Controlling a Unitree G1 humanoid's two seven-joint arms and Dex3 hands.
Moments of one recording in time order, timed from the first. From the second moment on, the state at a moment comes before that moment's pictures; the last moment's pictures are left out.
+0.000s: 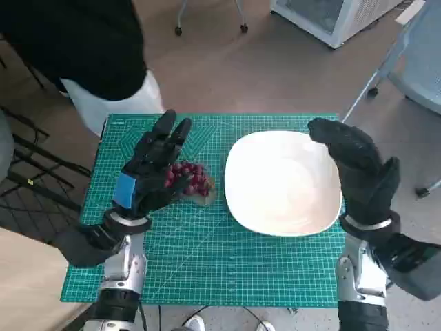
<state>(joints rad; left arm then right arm) -0.41 0.07 0.16 0.44 -0.36 -0.61 -0.55 -0.47 -0.14 -0.15 0.31 0.38 -0.61 0.52</state>
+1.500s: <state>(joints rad) -0.41 0.08 0.16 0.42 -0.36 -0.61 -0.55 -0.47 -0.14 -0.15 0.29 0.38 -0.61 0.52</state>
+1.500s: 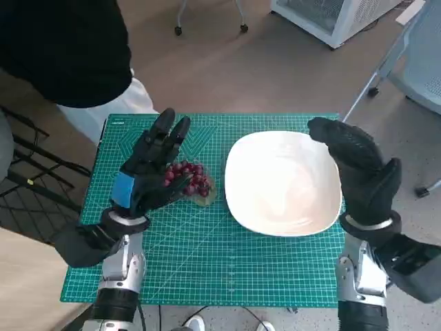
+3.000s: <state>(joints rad) -0.48 0.42 -0.18 0.15 0.65 0.15 -0.37 -0.46 -0.13 -0.15 0.29 0.37 -0.61 0.52</state>
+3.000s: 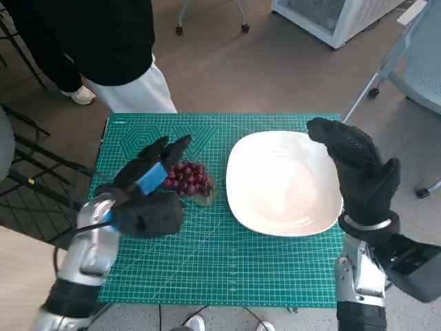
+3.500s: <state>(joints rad) -0.64 0.40 -0.31 0.41 0.67 0.20 -0.34 -0.46 -0.13 -0.16 0.29 0.37 -0.61 0.51</state>
